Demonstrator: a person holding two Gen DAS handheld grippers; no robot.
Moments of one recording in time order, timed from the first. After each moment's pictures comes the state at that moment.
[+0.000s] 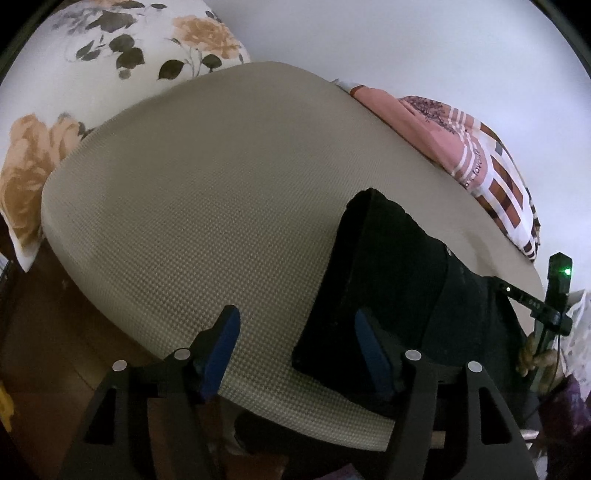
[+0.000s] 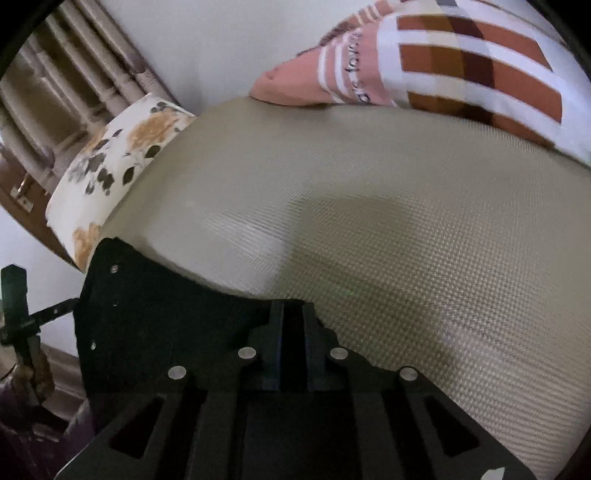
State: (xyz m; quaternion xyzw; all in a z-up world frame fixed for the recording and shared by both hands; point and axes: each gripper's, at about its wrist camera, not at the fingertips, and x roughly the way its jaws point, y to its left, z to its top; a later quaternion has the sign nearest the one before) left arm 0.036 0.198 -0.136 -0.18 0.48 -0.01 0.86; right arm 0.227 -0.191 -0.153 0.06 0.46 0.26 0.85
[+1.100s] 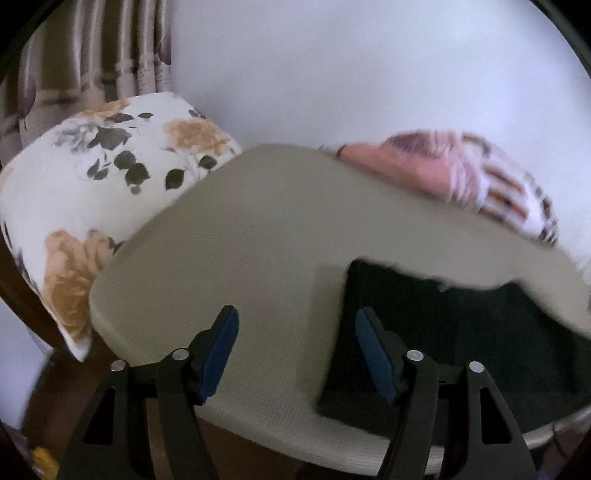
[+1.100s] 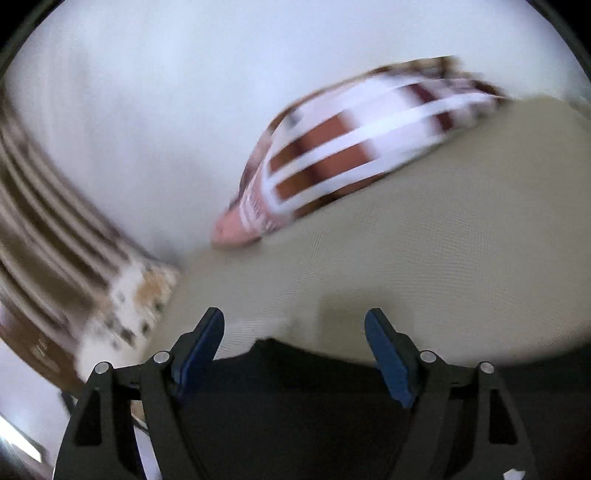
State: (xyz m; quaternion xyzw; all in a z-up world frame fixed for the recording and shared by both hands) left arm 0.024 0.178 -0.078 -0.06 0.36 0.01 0.93; right arm 0.075 -0.353 -0.098 0.34 0.28 0.11 0.89
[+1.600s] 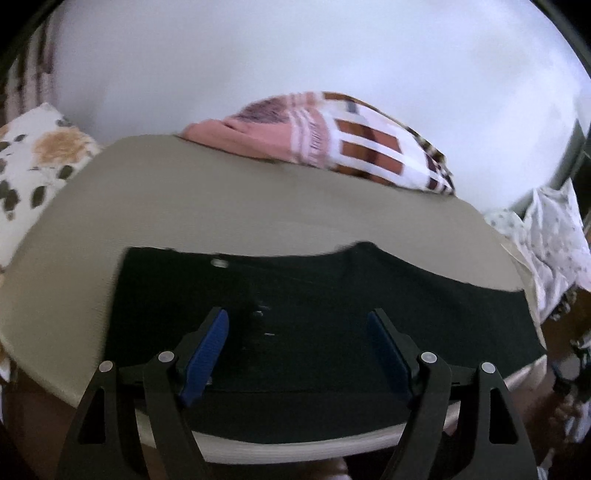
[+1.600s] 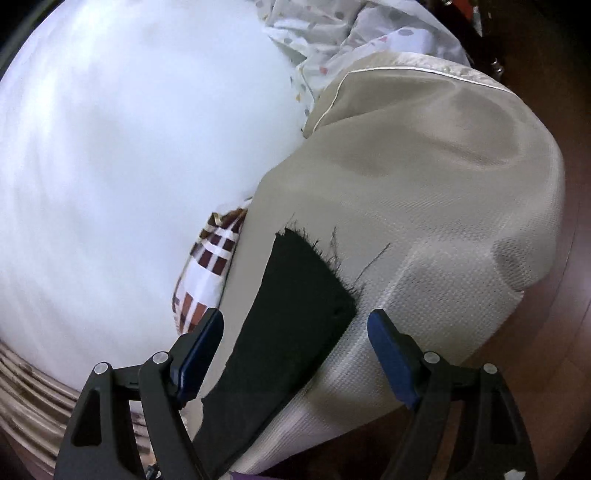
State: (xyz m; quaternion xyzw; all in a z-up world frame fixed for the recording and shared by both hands) left arm 0.024 0.017 -0.060 -0.04 0.41 -0.19 0.89; right arm -0.269 -0.581 -0.199 0.59 0.13 -0.11 0.79
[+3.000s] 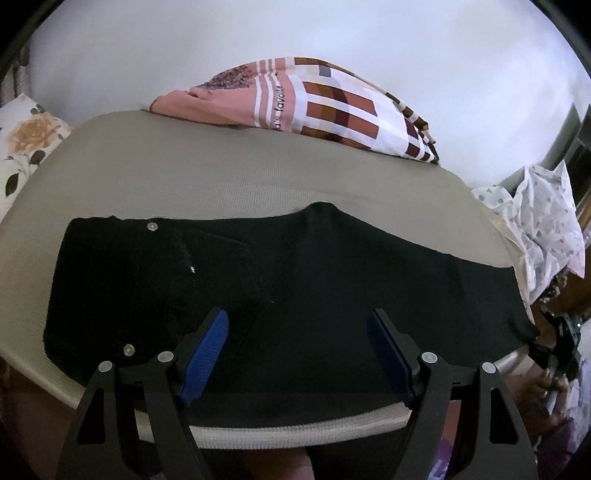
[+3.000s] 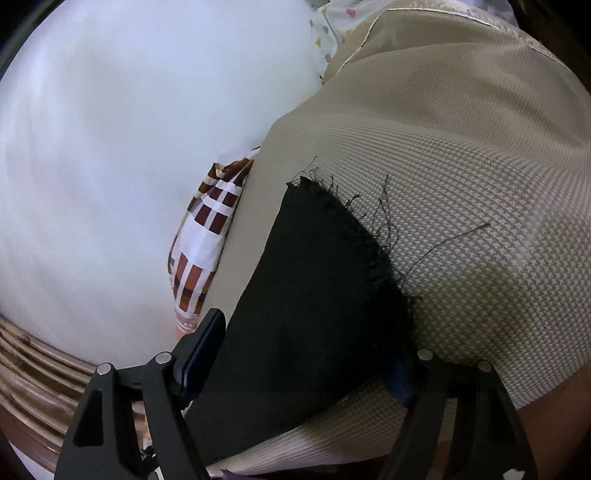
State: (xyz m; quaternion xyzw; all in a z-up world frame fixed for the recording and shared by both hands) left arm 0.014 -0.030 -0.075 -0.03 0.45 -0.20 0.87; right arm -0.180 -0.576 -0.215 0.57 0.20 -0.05 0.80
